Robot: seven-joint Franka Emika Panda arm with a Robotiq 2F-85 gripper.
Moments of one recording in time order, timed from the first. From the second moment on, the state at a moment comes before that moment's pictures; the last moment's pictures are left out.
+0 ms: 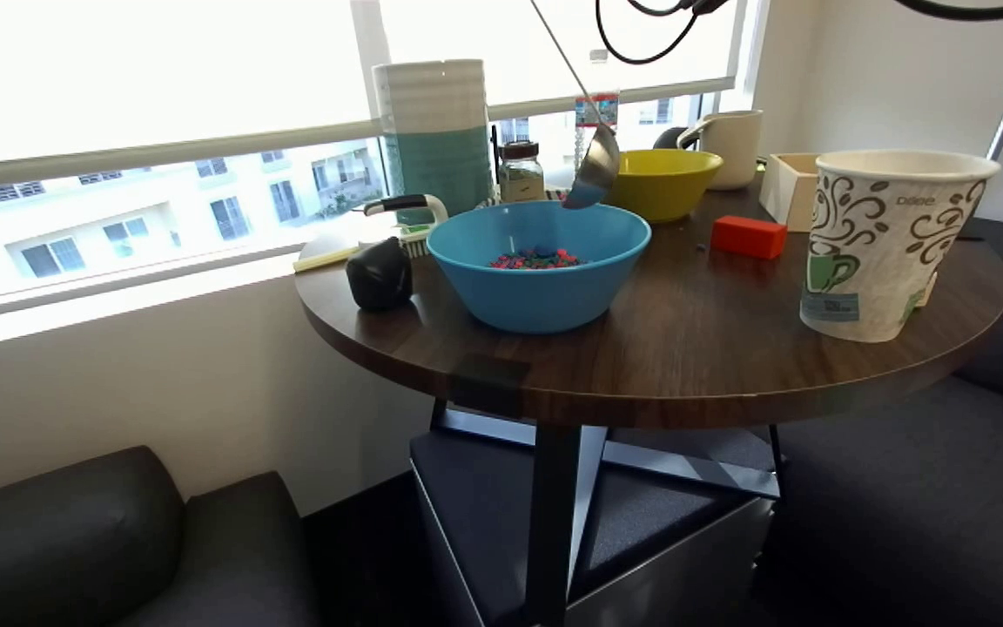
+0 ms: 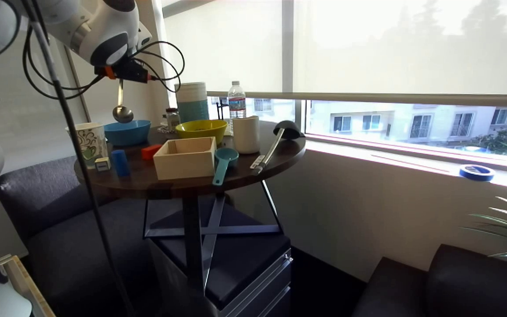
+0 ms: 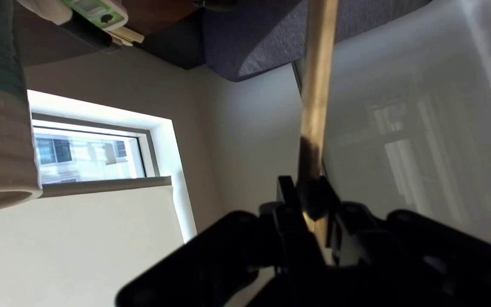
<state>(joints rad) 1.57 -0.90 -1.09 -2.42 -0.03 2.82 -0.60</state>
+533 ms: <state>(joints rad) 1.62 -0.70 -1.10 -2.31 -0.03 2.70 -0.55</state>
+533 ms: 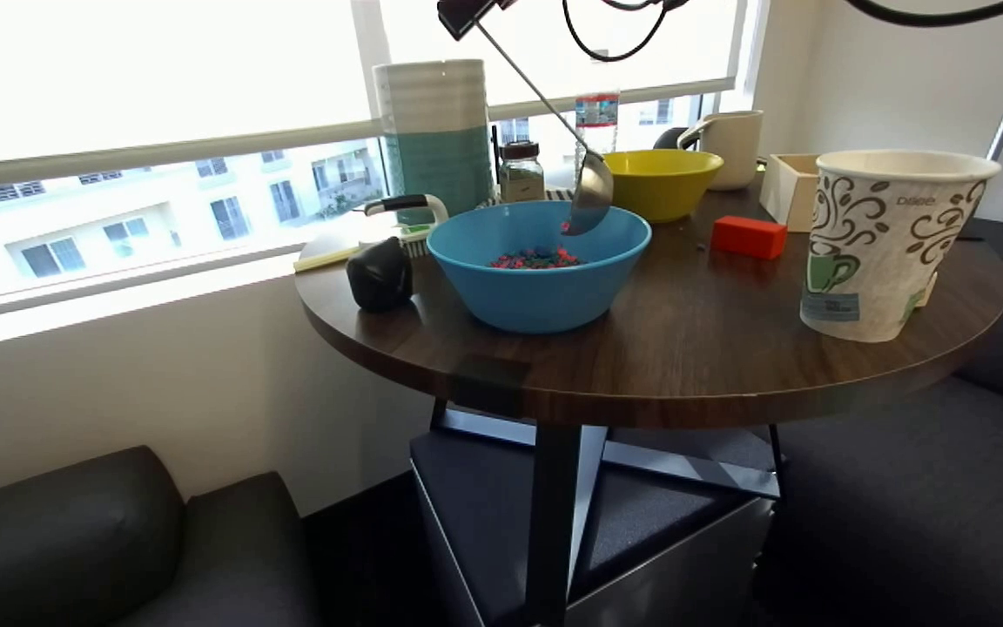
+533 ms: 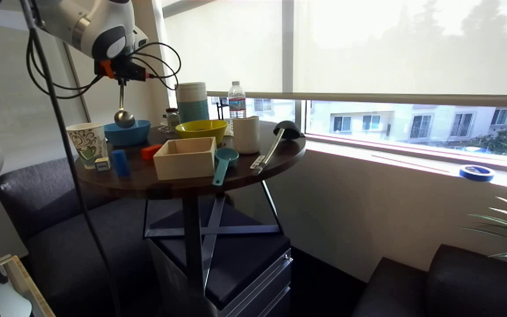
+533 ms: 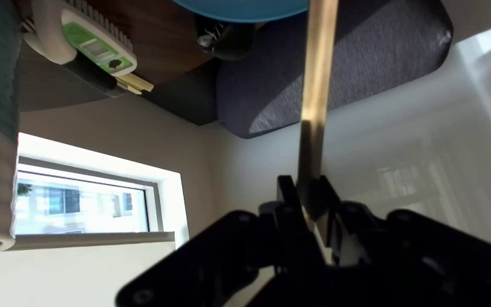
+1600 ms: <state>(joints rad) 1.59 -0.38 -1.02 -2.07 0.08 2.40 -0.59</state>
